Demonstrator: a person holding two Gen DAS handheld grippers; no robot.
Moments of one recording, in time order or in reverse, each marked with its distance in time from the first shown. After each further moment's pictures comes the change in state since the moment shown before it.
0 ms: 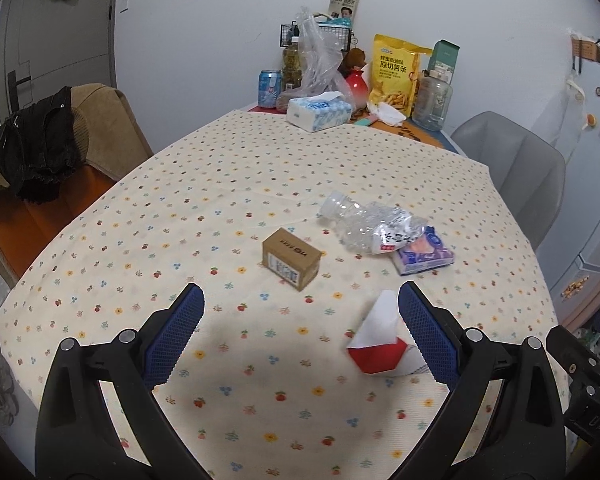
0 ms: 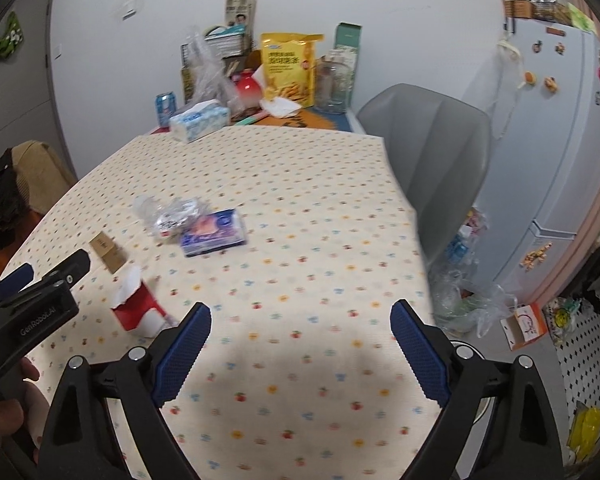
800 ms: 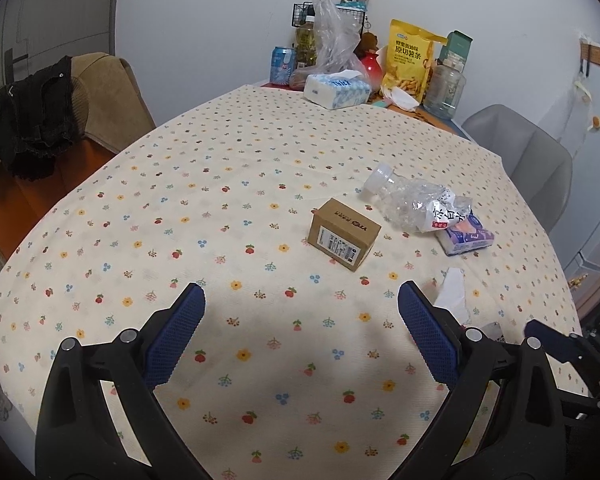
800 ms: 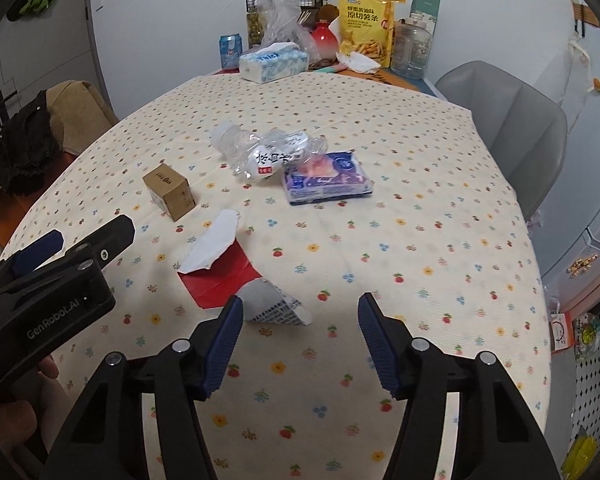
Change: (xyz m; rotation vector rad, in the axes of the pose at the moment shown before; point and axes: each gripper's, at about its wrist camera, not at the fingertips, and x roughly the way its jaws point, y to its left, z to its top) left arm 0.030 0.043 -0.015 -0.023 0.051 -0.031; right arm 0.057 0.083 -0.018 -0.104 0.149 0.144
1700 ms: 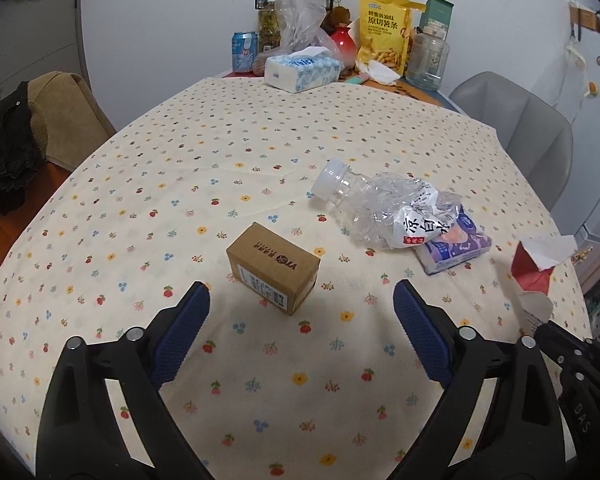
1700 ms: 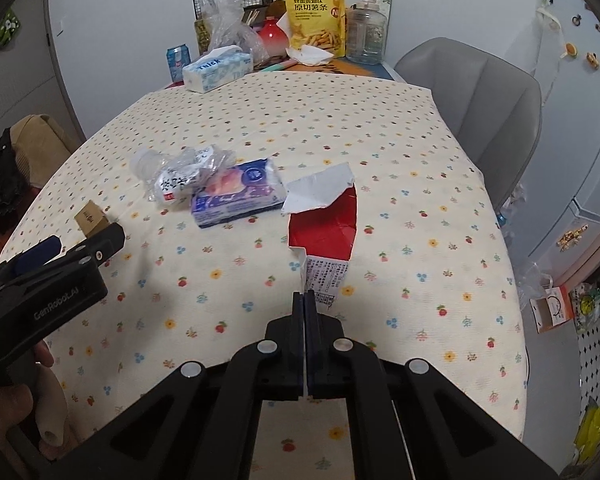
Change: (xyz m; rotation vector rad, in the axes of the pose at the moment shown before) left arm 0.050 -0.052 0.026 0.091 0.073 0.000; right arm 0.011 -0.073 0.016 0.120 -0.001 -0.058
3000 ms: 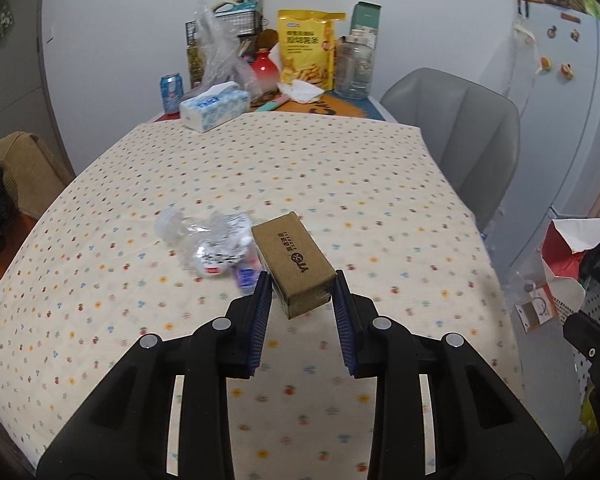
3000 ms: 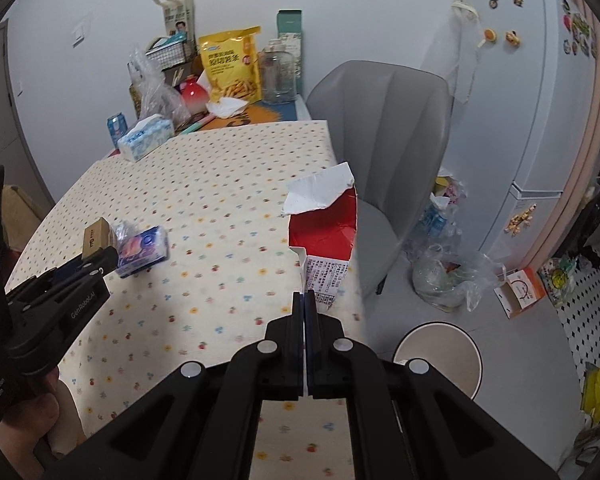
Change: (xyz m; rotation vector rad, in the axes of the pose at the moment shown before) left arm -0.049 -0.140 0.008 0.123 -0.066 -0.076; right arm -0.088 -0.127 -0.006 0.161 -0.129 -0.108
